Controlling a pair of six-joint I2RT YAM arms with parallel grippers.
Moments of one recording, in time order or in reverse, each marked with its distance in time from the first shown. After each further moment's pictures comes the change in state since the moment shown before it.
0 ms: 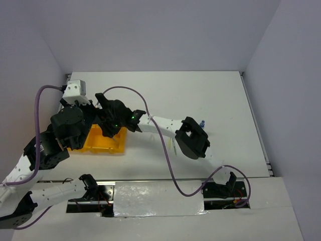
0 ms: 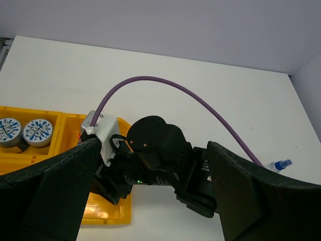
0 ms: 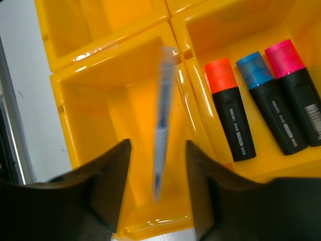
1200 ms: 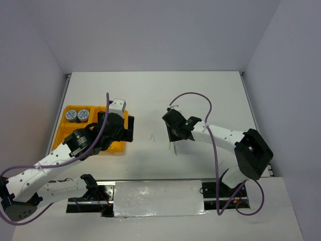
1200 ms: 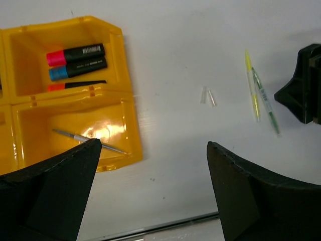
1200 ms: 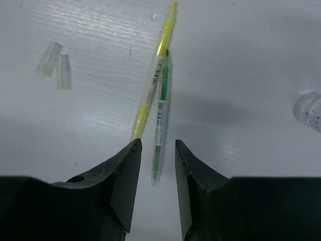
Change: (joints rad) left arm 0.000 0.119 -0.265 -0.088 0.237 -0.058; right arm -0.234 -0.792 -0.938 -0.327 0.547 0.428
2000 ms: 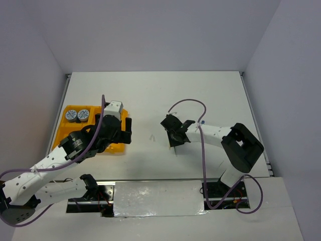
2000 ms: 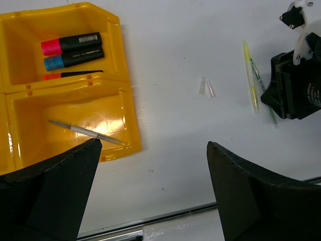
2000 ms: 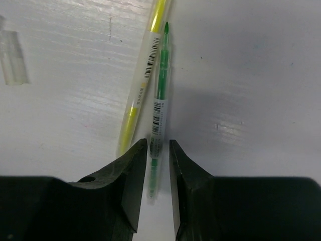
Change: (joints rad) left arm 0.000 -0.048 -0.034 -0.035 0.032 -0.027; right arm 0.000 0.127 -0.061 0.083 -0.049 0.021
